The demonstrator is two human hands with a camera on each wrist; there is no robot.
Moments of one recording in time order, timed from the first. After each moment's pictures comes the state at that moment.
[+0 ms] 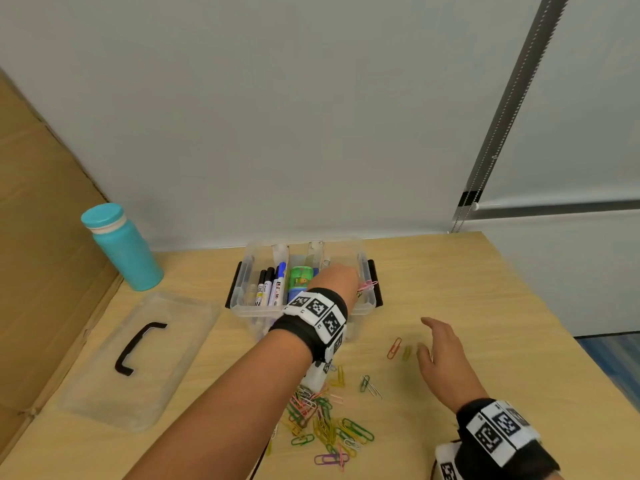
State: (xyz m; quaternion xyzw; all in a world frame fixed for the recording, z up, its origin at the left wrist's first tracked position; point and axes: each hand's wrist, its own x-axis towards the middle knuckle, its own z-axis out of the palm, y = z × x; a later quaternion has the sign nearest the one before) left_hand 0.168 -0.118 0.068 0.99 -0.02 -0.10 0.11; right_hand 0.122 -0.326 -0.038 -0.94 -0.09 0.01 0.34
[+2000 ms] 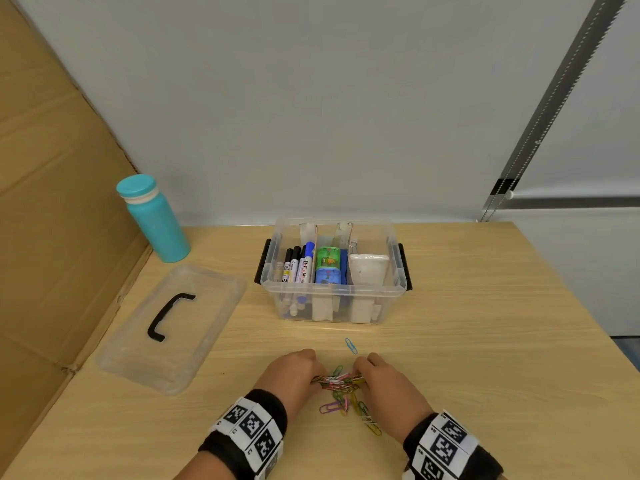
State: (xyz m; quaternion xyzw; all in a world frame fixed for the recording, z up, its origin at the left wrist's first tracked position) left_hand 0.020 -0.039 -0.033 0.98 -0.06 -0.14 0.14; right_hand 0.058 -0.222 -0.053 -0.94 -0.26 0.16 0.17
